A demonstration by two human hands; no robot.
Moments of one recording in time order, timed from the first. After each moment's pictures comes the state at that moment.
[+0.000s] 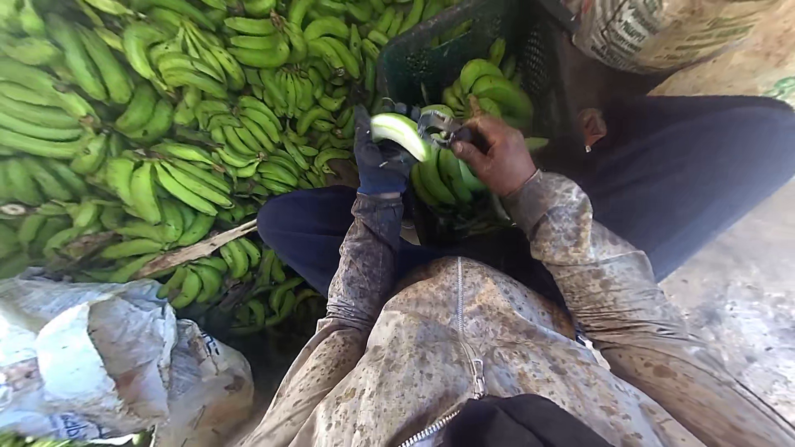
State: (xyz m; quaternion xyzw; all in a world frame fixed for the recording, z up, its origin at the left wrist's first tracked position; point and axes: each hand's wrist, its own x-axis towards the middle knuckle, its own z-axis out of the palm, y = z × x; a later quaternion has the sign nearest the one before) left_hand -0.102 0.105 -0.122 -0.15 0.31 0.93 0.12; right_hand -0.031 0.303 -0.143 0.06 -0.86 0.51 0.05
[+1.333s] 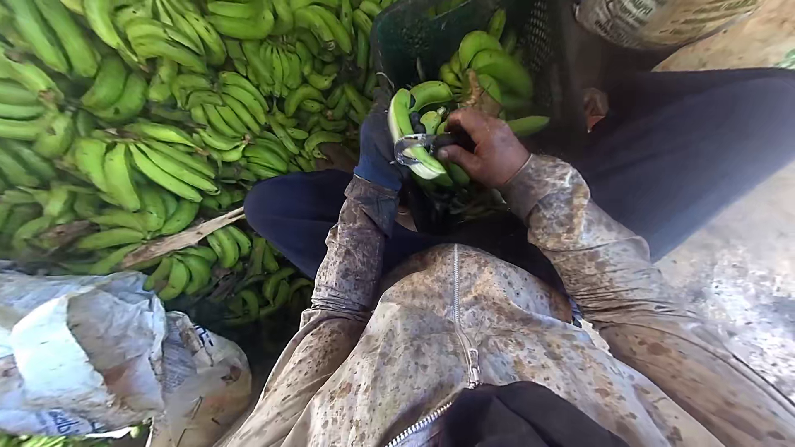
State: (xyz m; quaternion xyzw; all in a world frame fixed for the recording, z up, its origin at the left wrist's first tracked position) left_hand -0.088 0.104 -0.117 -0.15 0.44 0.86 0.23; right_hand -0.013 0.288 -0.102 0.15 -0.92 0.37 -0.05
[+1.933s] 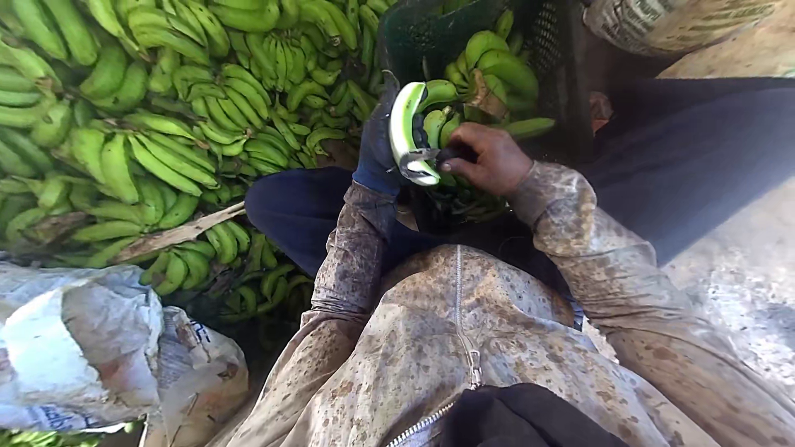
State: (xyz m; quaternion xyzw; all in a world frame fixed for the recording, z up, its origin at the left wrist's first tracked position) left_hand -0.087 0.091 -0.119 -0.07 0.46 0.85 0.25; right_hand -0.017 0.291 -0.146 0.21 -0.84 0.51 -0.01
